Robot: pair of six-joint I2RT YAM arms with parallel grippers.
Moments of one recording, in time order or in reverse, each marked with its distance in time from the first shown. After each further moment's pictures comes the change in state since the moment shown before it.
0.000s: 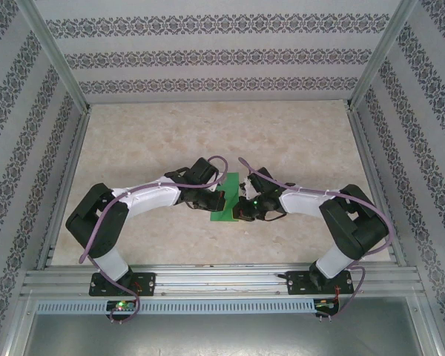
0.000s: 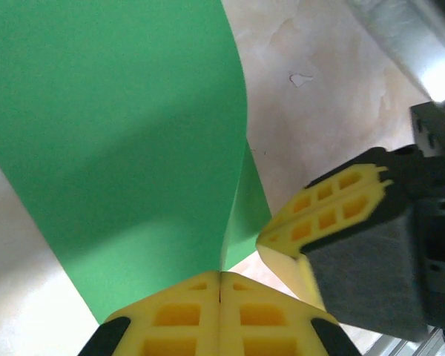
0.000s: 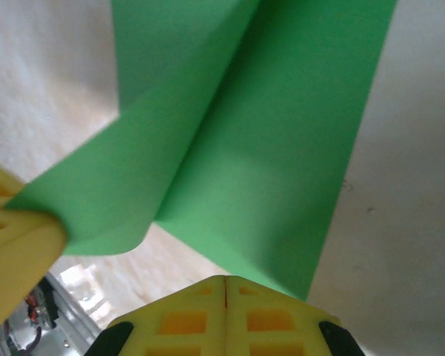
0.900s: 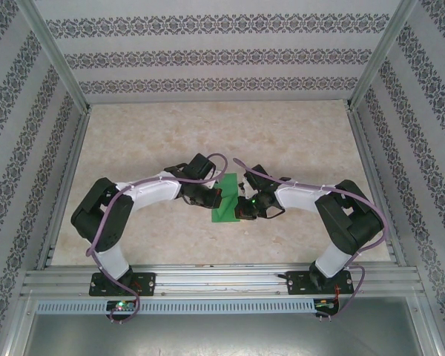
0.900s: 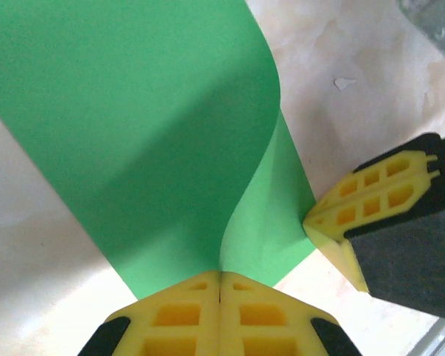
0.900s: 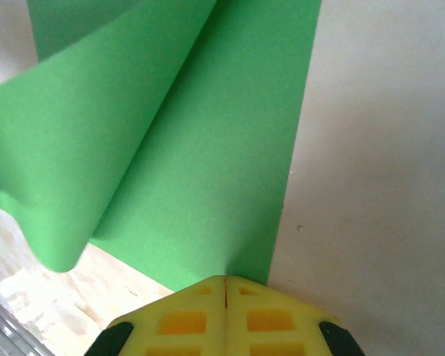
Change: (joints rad) left arm 0.055 0.061 0.046 -0.048 0.011 0.129; right arm 0.007 0.044 0.086 -0.160 0.101 -0.102
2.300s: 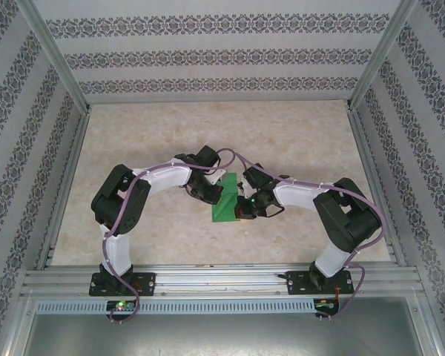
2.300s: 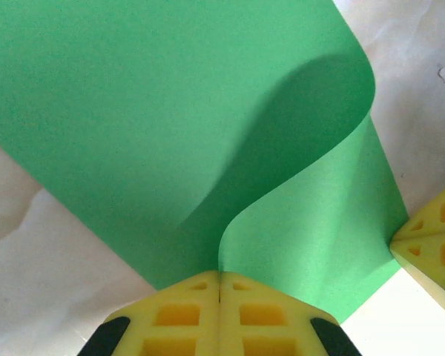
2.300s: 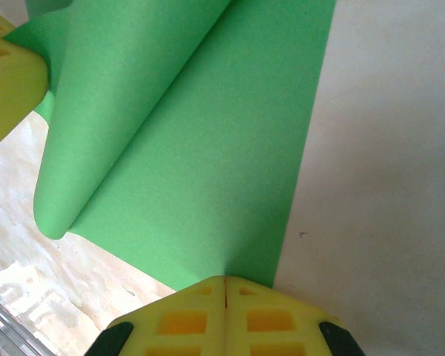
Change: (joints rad) left arm 0.039 0.193 0.213 -0.219 -0.031 0.209; right arm -0.002 0.023 0.029 -0.036 -0.004 -0.034
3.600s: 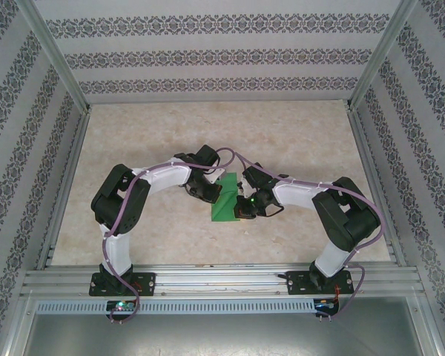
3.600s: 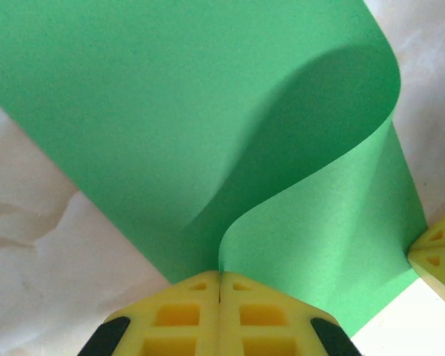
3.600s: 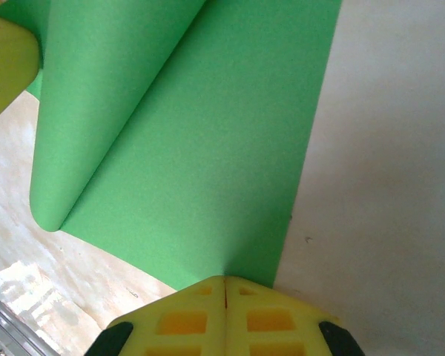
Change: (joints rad) left arm 0.006 0.005 0.006 -0.006 -0.030 0.001; right arm 0.000 0.011 0.012 -0.007 -0.008 0.000
